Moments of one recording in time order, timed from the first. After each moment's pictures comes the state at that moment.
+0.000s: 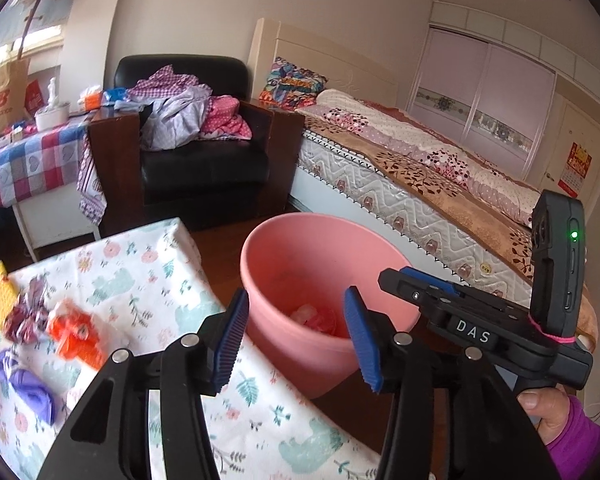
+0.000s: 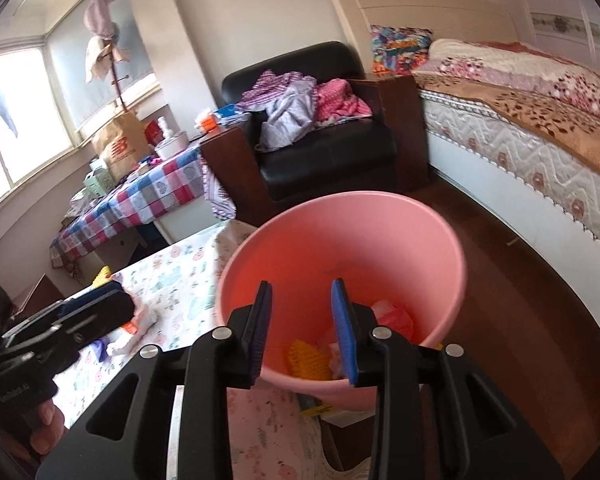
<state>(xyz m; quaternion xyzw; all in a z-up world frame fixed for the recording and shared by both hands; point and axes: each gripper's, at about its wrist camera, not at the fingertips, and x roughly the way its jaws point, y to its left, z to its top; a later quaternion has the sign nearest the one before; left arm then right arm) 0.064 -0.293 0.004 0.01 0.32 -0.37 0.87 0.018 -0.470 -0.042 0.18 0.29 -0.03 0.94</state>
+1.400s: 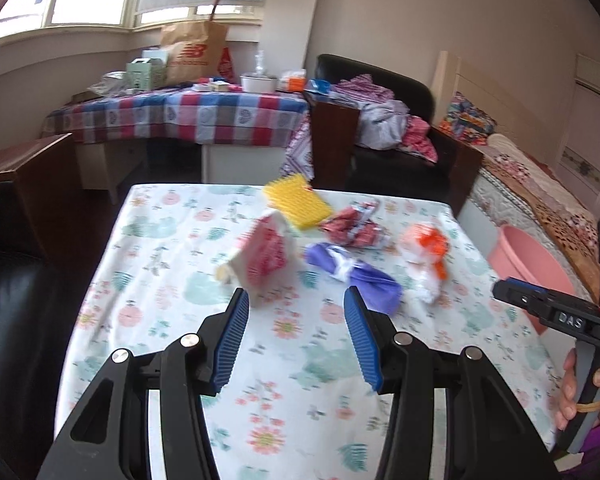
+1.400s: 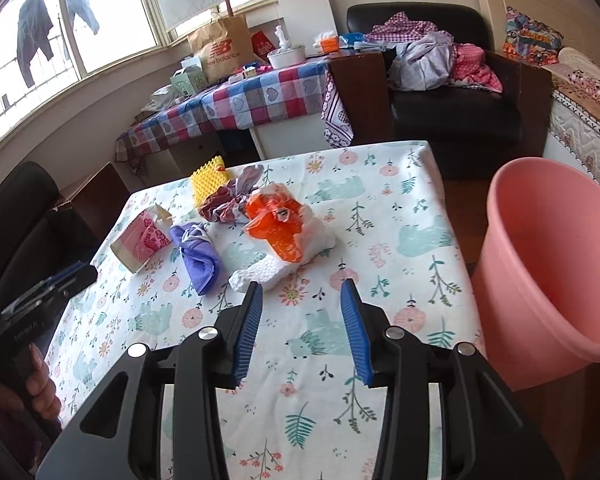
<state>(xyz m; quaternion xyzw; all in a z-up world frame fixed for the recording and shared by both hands) 0.049 0.003 -0.037 -0.05 0.33 -0.08 0.94 0.075 -0.283 -0.064 0.08 0.38 0.13 0.91</state>
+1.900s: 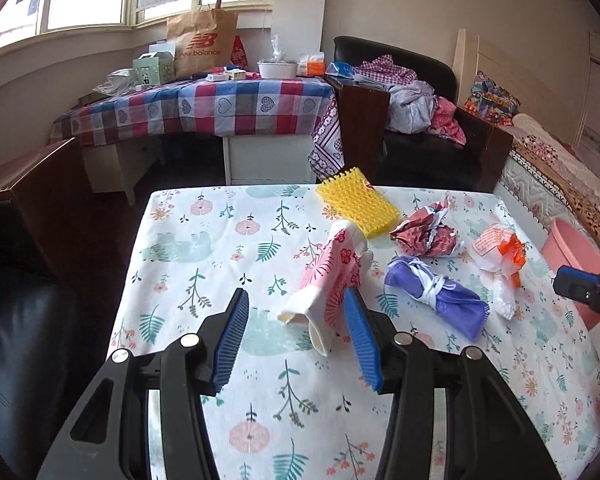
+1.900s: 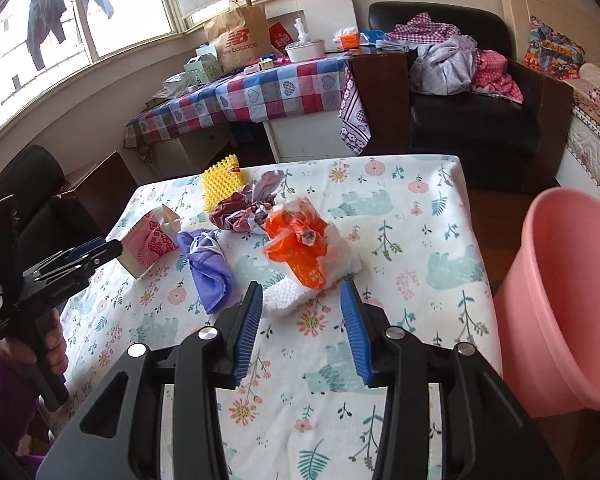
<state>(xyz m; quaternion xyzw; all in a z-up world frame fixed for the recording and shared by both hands) 0.114 0.030 -0.061 -0.01 0.36 -0.06 0.93 0.105 -0.262 -0.059 0.05 0.38 0.15 0.91</state>
